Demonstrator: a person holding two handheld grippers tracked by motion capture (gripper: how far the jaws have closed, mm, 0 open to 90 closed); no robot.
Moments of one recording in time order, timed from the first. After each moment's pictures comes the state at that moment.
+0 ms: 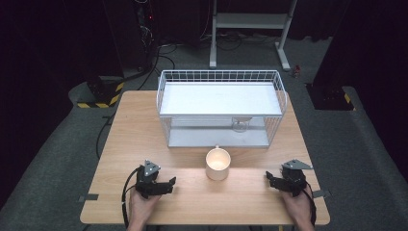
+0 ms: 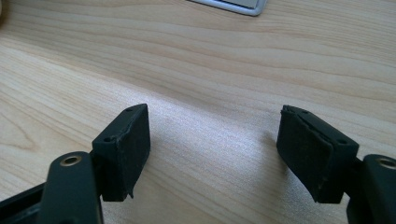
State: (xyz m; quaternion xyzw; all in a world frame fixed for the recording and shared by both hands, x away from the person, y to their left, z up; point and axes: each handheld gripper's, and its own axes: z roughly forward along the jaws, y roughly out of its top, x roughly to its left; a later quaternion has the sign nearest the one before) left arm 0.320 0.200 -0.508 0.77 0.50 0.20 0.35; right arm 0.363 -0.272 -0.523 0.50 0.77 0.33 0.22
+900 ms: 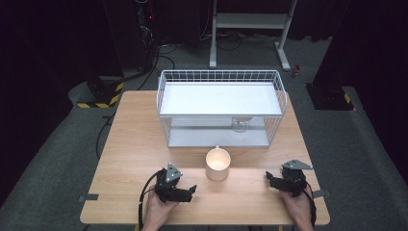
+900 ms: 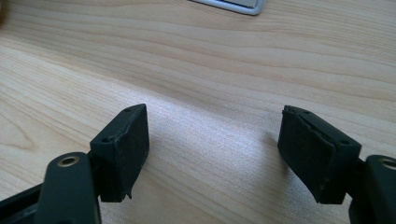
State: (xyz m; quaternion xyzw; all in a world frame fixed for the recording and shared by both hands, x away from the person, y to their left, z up) left arm 0.315 0.140 -0.505 0.81 0.43 0.17 0.38; right arm 0.363 -0.272 -0.523 0.50 0.77 0.32 0.22
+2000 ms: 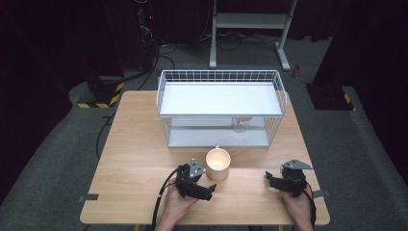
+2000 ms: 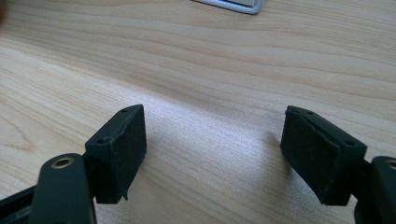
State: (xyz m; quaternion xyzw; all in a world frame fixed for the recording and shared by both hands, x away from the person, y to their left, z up) left arm 0.335 0.082 -0.497 0.83 0.38 0.16 0.37; right arm 0.363 -0.272 -0.524 0.50 0.77 0.32 0.22
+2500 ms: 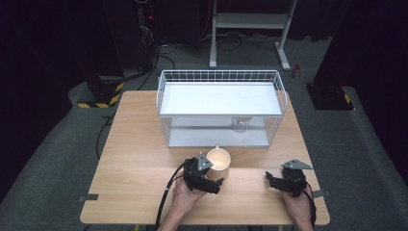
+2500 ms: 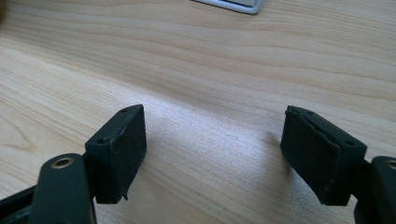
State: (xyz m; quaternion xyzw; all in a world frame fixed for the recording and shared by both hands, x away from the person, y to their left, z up) left arm 0.353 0.061 -0.490 0.83 0.38 0.16 0.39; right arm 0.363 -0.272 -0.524 0.50 0.77 0.32 0.22
